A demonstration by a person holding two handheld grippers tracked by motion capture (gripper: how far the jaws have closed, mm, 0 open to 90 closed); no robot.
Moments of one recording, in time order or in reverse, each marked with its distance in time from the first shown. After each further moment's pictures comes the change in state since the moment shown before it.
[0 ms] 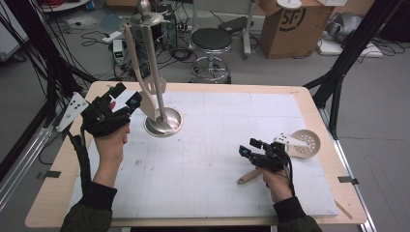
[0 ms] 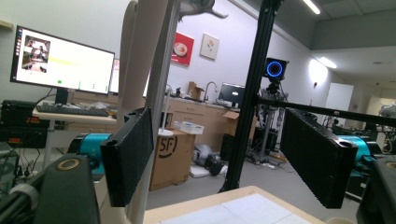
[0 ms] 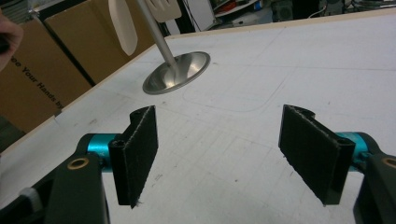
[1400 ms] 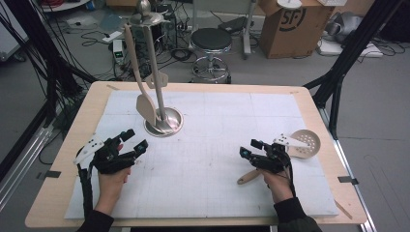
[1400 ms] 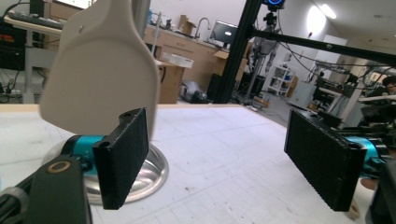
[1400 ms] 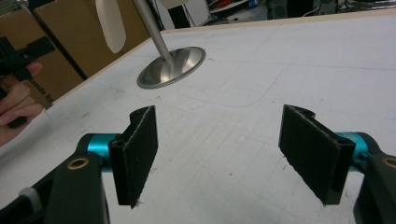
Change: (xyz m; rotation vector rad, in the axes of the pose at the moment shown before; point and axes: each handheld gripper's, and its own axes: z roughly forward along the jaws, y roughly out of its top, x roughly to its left) left arm 0.005 -0.091 -0.065 0.260 -0.032 -0.090; right arm 0.003 0.000 -0.003 0.016 -0.025 -0.031
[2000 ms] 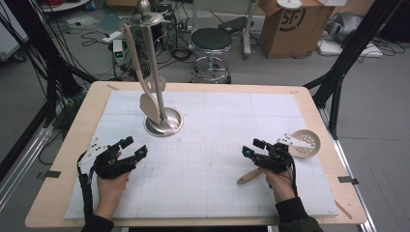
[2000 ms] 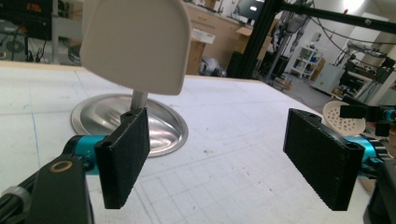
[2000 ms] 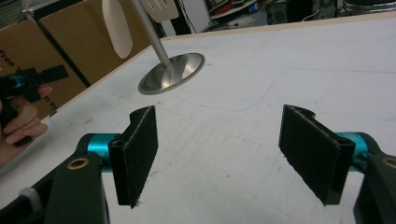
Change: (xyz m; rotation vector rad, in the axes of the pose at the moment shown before) left arm 0.003 -0.014 -0.002 0.109 0.102 -0.028; right arm -0.006 0.000 -0.006 -0.022 0.006 0.026
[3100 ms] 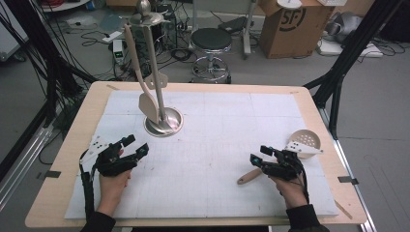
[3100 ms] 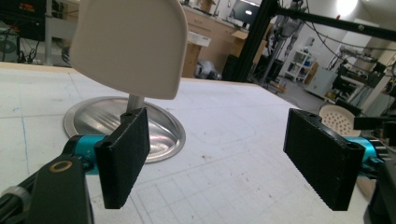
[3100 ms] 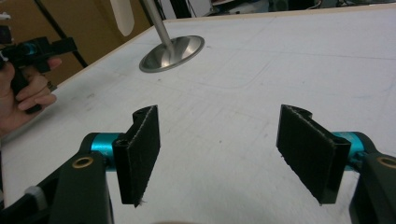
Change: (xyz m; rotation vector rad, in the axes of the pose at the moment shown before) left arm 0.003 0.000 0.006 -0.013 -0.024 -0.003; right arm 0.000 -0.006 -0.032 0.058 0.000 -0.057
